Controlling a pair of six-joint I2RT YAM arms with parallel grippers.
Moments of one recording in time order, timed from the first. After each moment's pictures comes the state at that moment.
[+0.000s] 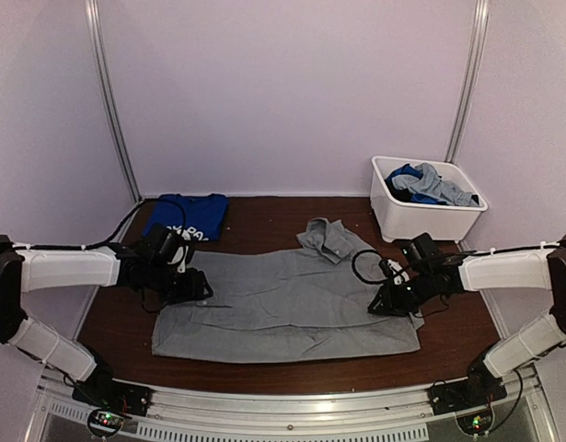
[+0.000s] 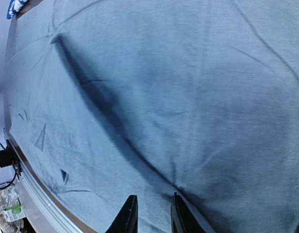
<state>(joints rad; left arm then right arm) -0.56 1.37 0.71 -0.33 0.13 -0.59 0.51 1.38 0.63 -0.29 -0.40 0.54</state>
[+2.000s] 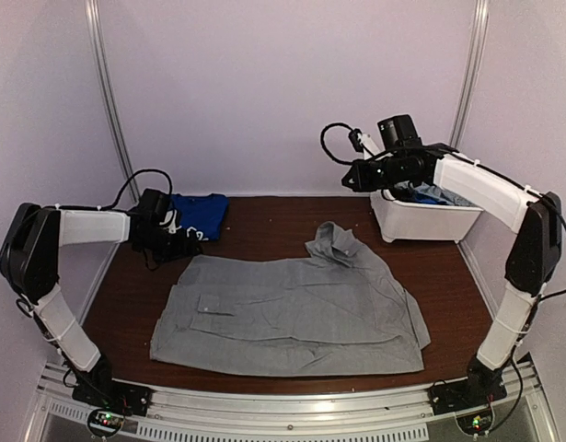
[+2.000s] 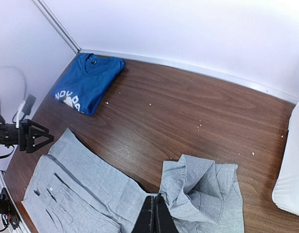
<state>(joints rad) -0.28 1.67 1.01 -0.29 0.13 -0.40 0.45 1.79 1.68 -0.53 -0.23 0.21</state>
